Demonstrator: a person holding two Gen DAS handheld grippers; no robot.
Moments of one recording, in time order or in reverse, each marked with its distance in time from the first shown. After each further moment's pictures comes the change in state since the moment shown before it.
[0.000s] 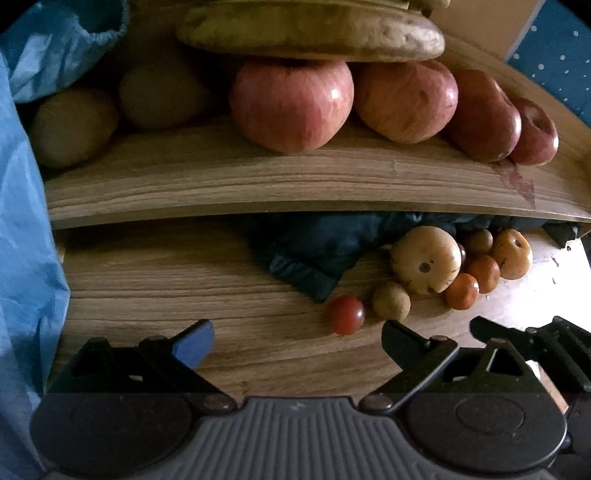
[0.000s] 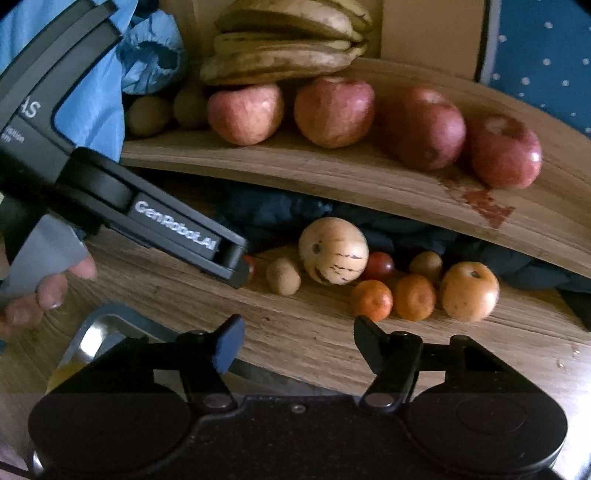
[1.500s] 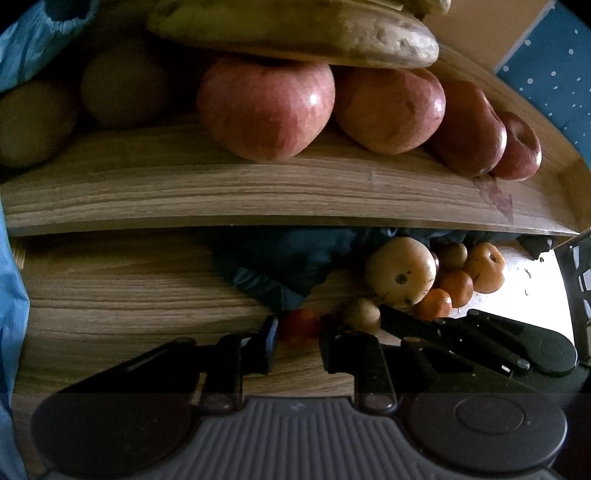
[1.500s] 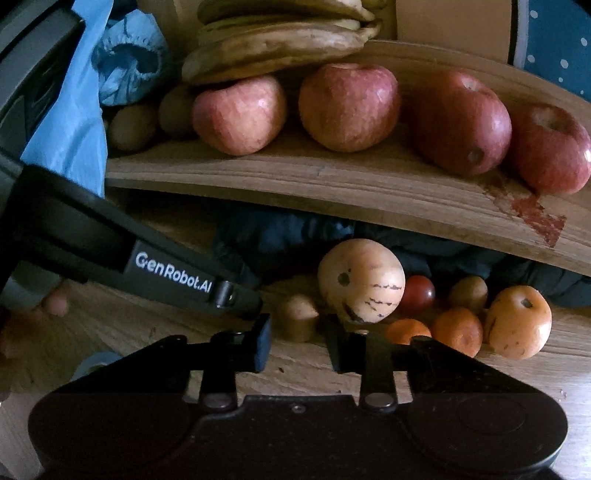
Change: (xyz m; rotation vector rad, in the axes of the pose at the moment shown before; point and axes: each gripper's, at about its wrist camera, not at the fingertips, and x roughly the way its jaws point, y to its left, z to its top) left arm 0.007 0.015 0.012 -0.012 0.007 -0.125; right arm 0.050 0.002 0.031 0.060 -0.005 0.052
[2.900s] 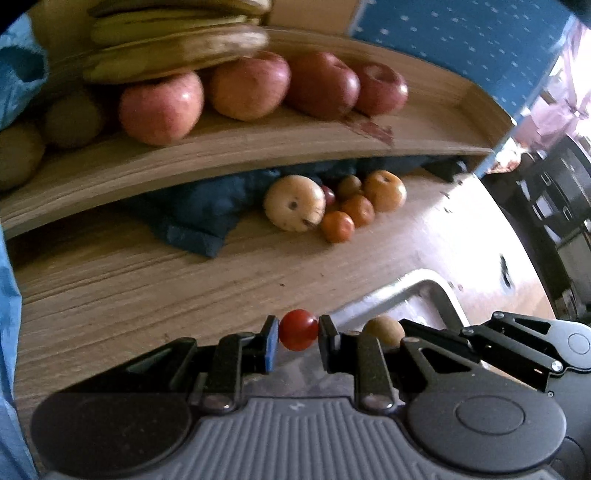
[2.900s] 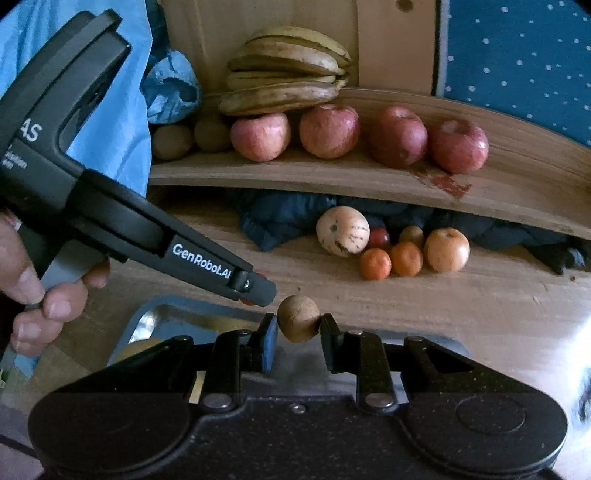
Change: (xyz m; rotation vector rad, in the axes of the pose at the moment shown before) left arm -0.049 -0.040 -0.056 0.286 -0.031 -0.124; right arm -0.116 0.036 -0.073 0.053 -0.094 -0.111
